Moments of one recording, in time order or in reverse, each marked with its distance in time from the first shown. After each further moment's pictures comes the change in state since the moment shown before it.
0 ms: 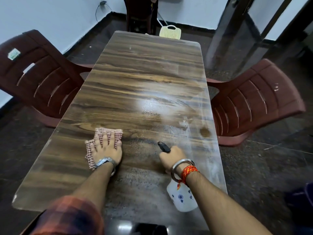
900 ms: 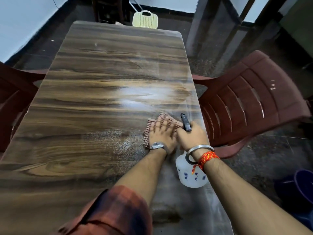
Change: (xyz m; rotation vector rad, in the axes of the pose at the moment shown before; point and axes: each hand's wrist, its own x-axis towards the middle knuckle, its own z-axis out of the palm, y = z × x) left_hand 0.070 0.295 0.016 0.061 -0.139 0.676; right_hand 0.134 -0.019 -0.125 0.205 0.518 0.006
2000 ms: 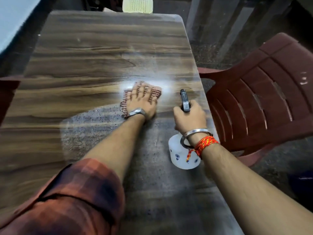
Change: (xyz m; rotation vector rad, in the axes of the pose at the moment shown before) left_hand 0.168 -0.081 -0.062 -0.001 0.106 -0.120; right_hand 0.110 -0.047 0.037 0.163 0.124 -0.033
